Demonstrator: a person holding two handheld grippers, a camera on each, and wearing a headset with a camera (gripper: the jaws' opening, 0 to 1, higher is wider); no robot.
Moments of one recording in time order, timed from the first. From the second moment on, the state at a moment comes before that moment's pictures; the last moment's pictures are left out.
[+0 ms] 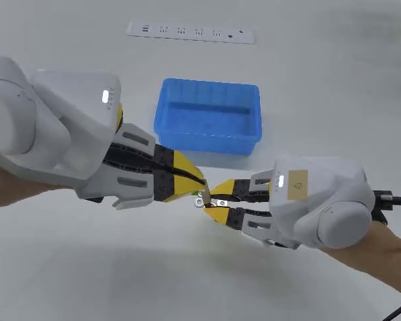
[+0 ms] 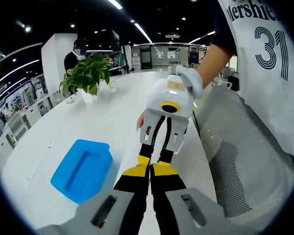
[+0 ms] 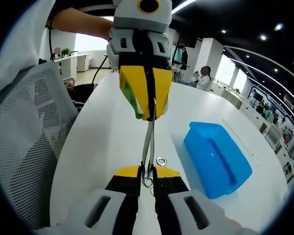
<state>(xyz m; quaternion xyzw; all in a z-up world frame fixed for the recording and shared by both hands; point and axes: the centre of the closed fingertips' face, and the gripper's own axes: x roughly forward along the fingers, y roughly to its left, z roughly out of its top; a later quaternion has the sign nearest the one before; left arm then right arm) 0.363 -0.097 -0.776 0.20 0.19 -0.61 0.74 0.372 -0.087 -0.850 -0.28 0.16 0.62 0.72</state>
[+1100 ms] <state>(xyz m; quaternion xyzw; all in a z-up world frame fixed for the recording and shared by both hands) 0.368 -0.102 -0.779 0.20 0.21 -0.62 0.73 0.375 -0.090 -0.859 -0.26 0.19 0.61 0.72</state>
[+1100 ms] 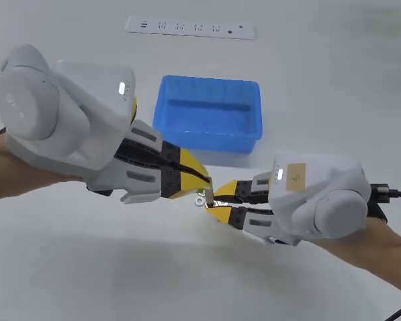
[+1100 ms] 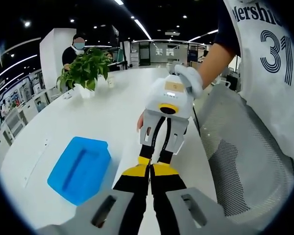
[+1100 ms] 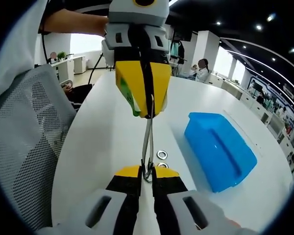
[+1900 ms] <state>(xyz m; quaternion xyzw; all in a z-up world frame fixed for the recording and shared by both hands) 0.387 -0.088 -0.708 0.23 0.16 -0.62 0.74 0.405 -0.077 -0.785 -0.29 0.12 0.60 0.73</state>
